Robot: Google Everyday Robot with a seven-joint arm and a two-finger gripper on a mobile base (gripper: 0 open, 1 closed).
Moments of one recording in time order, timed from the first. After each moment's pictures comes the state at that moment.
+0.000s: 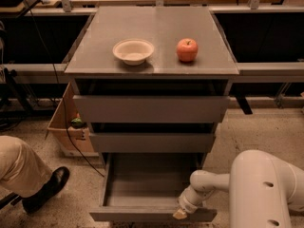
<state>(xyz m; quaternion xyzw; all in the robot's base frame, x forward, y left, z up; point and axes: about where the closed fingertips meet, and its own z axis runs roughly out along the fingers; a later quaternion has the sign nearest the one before) 0.454 -0.123 0.195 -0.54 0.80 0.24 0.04</state>
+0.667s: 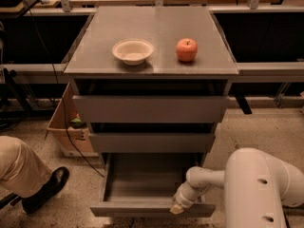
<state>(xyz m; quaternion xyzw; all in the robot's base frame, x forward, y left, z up) 0.481 -0.104 0.194 -0.56 0.80 0.23 0.06</state>
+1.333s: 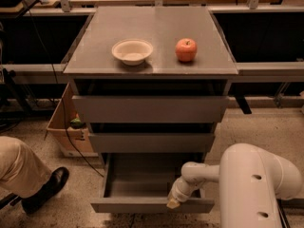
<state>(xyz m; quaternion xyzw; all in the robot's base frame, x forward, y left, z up) 0.507 -0.089 0.205 -0.57 0.79 0.21 0.08</state>
